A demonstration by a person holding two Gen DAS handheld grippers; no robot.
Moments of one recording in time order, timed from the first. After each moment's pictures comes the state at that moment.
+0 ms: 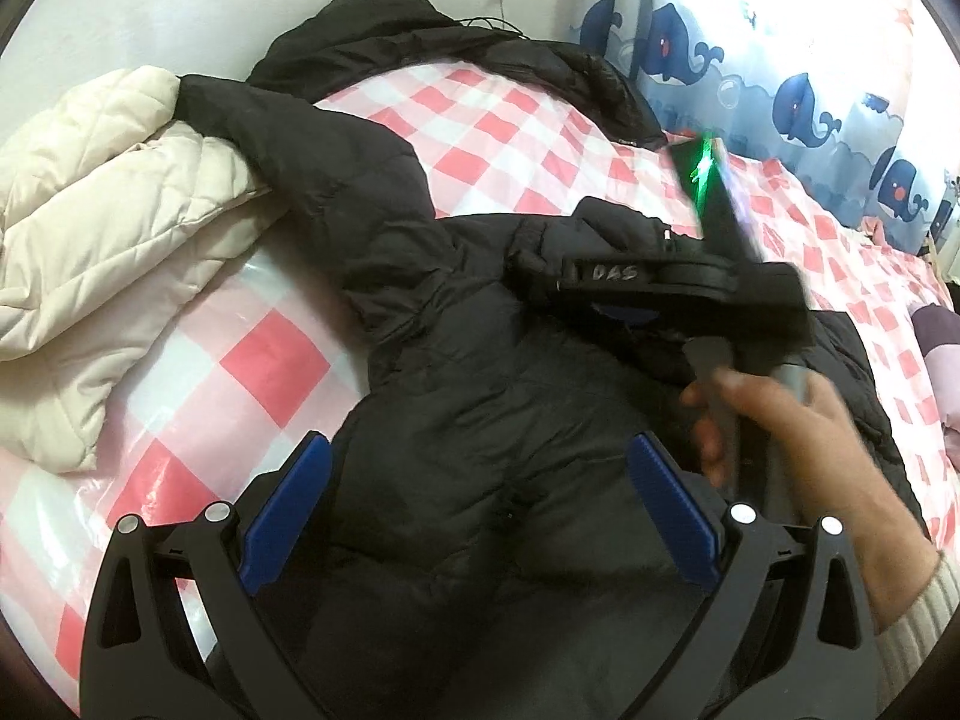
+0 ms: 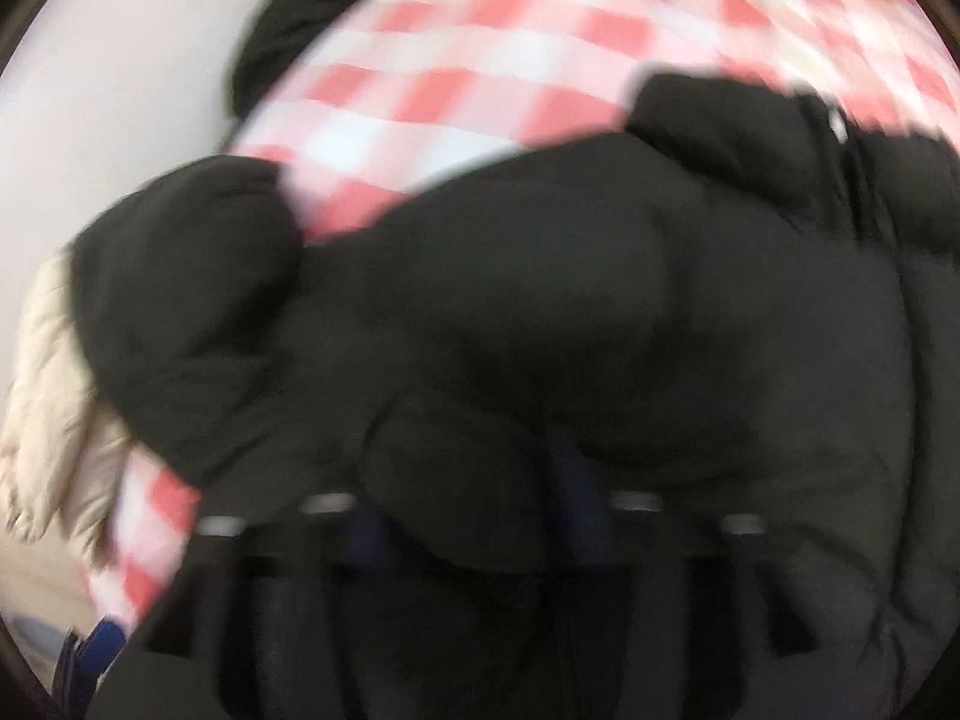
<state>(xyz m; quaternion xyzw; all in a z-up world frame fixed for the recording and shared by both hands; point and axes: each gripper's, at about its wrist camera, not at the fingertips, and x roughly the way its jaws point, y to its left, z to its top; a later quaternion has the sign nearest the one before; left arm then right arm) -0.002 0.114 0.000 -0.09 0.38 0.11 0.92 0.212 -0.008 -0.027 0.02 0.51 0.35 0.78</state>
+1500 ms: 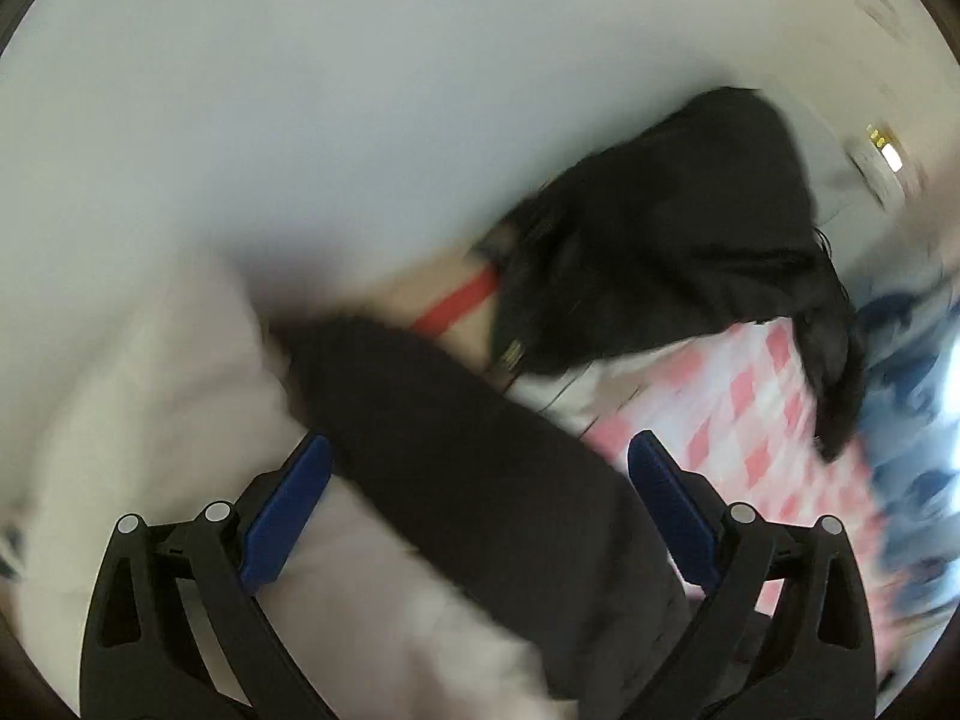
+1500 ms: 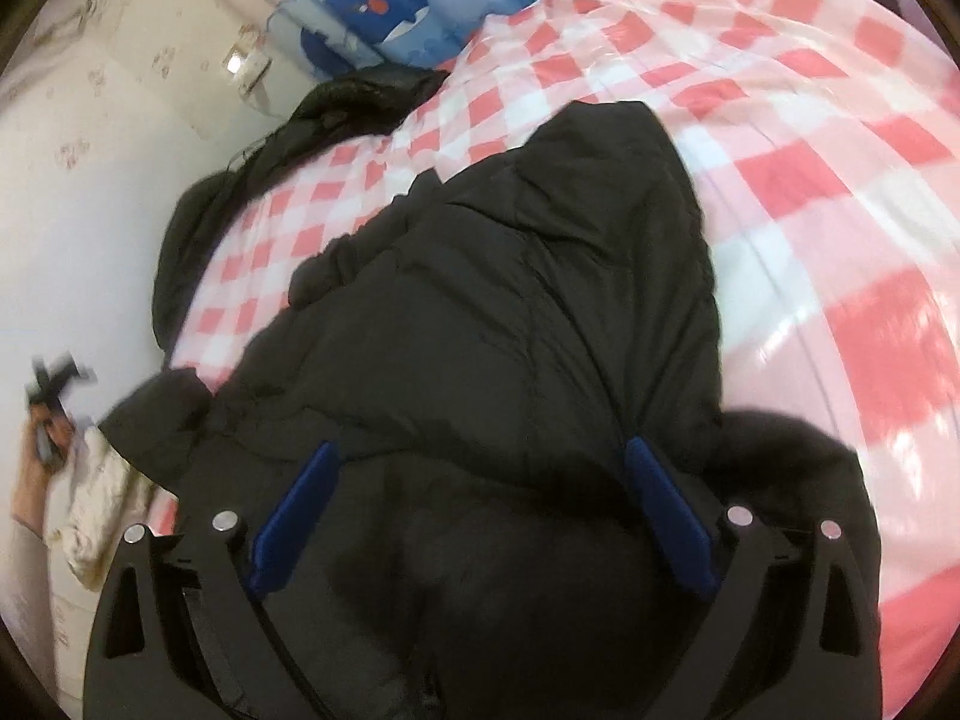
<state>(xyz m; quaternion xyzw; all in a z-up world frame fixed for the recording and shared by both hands) 0.183 0.510 0.114 -0.37 0.40 0.26 0.79 0.096 -0.351 -0.029 0.26 0.44 0.13 0.85</state>
